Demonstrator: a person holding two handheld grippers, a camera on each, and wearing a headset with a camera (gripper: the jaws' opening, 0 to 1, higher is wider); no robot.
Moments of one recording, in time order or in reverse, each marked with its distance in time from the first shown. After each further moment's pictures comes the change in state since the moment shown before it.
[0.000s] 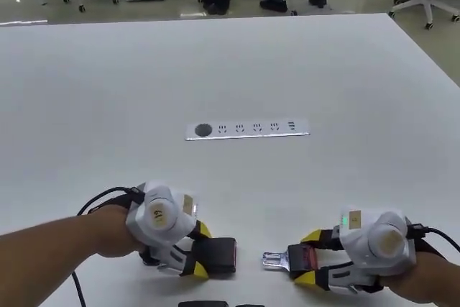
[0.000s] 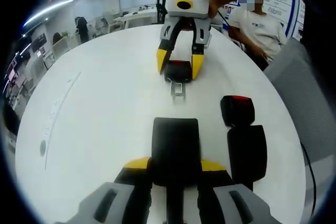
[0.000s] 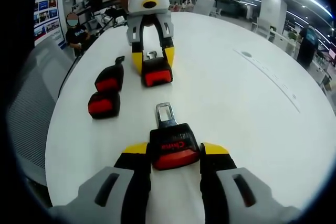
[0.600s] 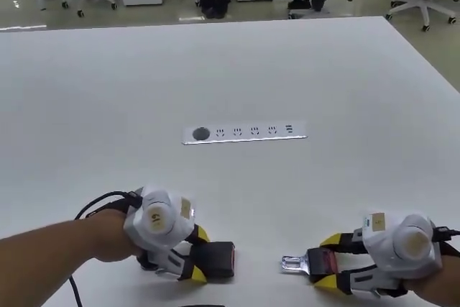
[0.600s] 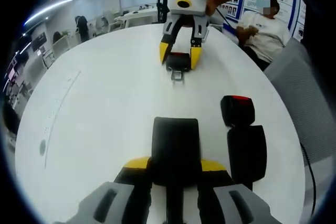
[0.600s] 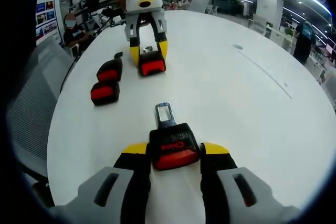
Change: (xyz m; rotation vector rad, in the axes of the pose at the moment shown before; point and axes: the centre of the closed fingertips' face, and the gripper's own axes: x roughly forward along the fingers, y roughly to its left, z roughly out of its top) left arm -0.001 -0.002 0.000 -0.004 0.007 -0.002; right arm -0.026 -0.005 -0.020 0.037 0.009 -0.016
